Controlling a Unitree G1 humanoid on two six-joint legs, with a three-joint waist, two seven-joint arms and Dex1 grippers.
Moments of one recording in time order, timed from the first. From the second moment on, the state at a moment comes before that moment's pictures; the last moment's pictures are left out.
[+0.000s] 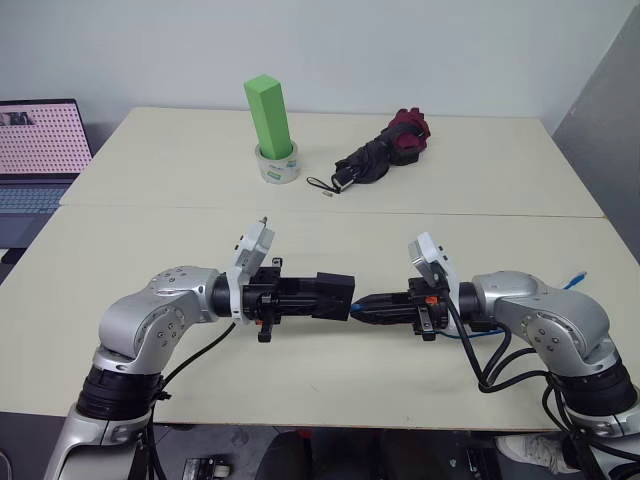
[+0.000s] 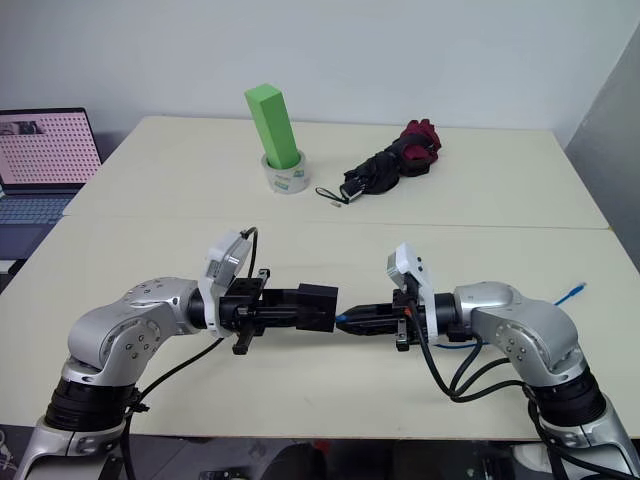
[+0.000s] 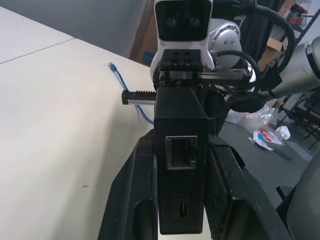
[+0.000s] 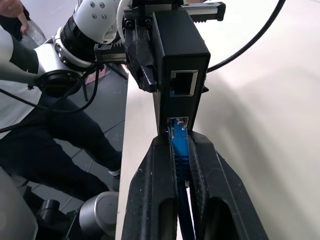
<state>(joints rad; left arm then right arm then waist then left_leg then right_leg) -0.39 0.65 -0.03 -0.25 -0.77 0.73 -1.23 -0.46 -0.61 0.18 -0.41 0.78 0.92 0.95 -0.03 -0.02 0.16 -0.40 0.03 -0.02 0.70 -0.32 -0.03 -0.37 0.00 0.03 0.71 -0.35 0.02</state>
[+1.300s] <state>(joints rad) -0.37 0.68 -0.09 -0.20 -0.67 0.59 -1.23 -0.45 -0.66 0.21 -0.43 0.69 0.88 0.97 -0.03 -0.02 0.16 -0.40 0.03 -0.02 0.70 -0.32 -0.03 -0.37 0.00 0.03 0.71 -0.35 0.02</state>
